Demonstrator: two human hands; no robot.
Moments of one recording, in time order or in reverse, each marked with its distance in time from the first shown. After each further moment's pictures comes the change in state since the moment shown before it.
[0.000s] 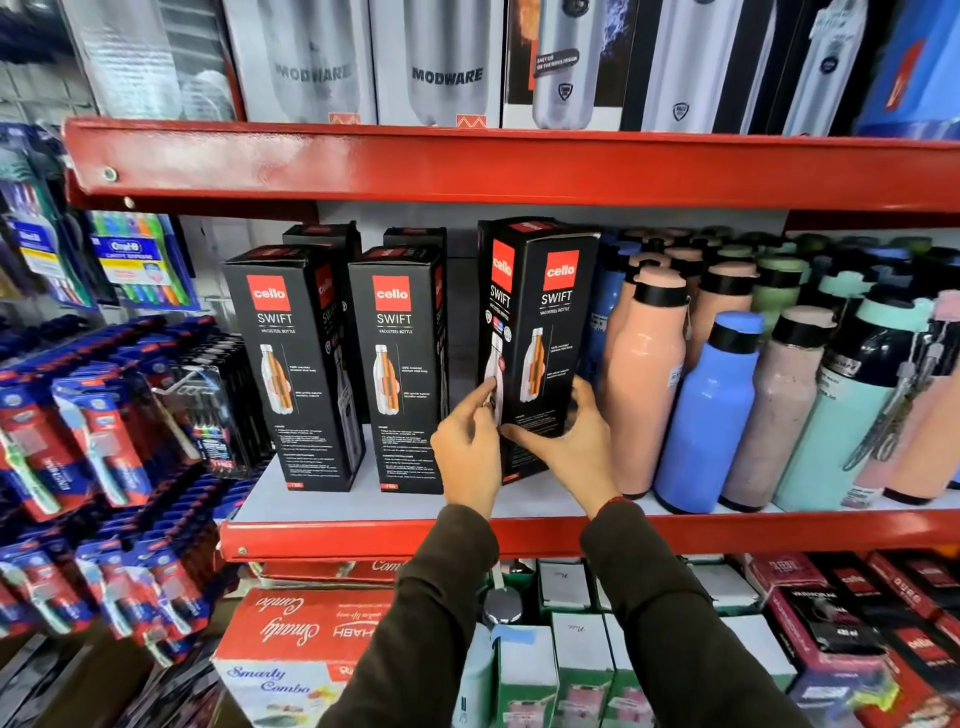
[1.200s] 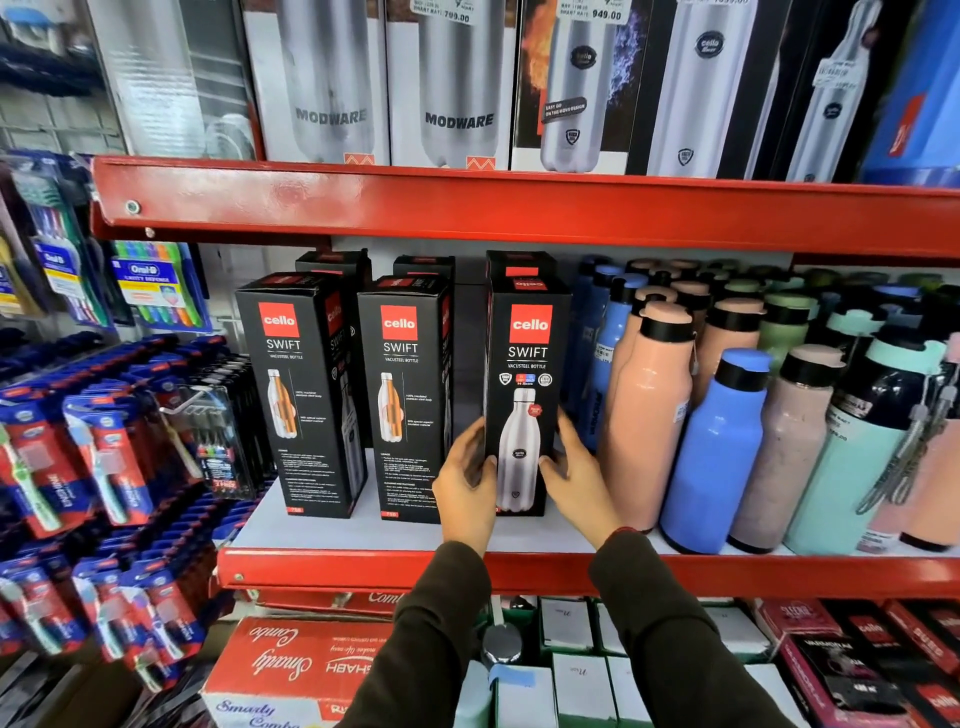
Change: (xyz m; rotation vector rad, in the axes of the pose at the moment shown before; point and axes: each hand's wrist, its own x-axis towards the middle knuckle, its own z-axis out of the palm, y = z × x) left_hand 0.010 -0.036 -0.008 0.149 -0.026 0.043; right_hand 0.010 0.022 0.000 -0.028 -0.257 0.003
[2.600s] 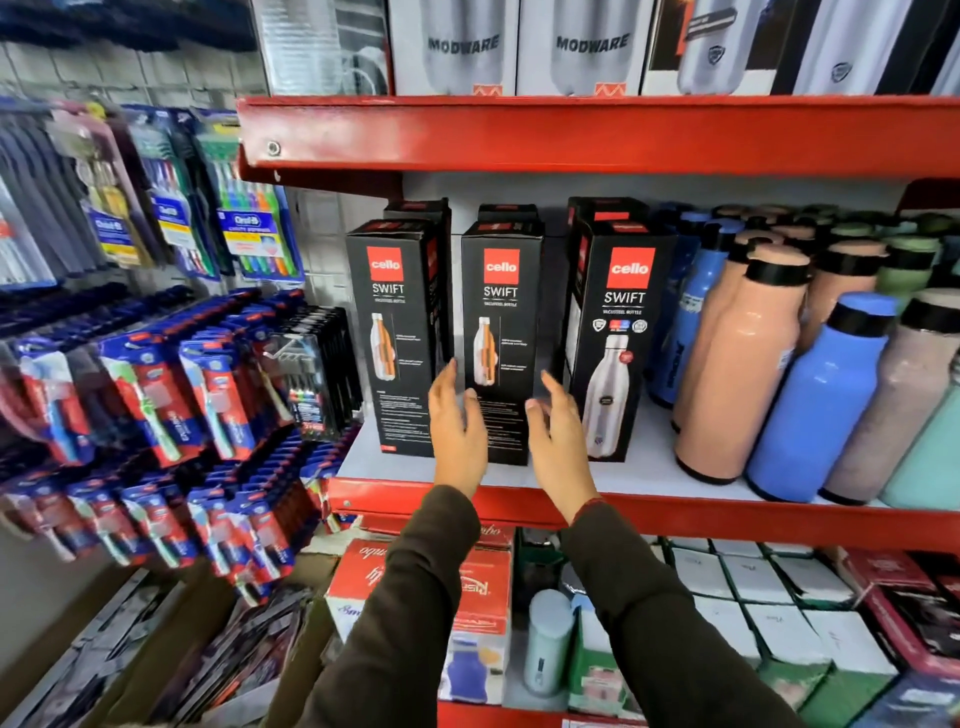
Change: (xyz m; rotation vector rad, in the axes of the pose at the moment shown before) left_hand 0.013 0.016 -0.113 0.284 0.114 0.099; right_hand -0.022 -0.043 0.129 0.041 0.108 -0.002
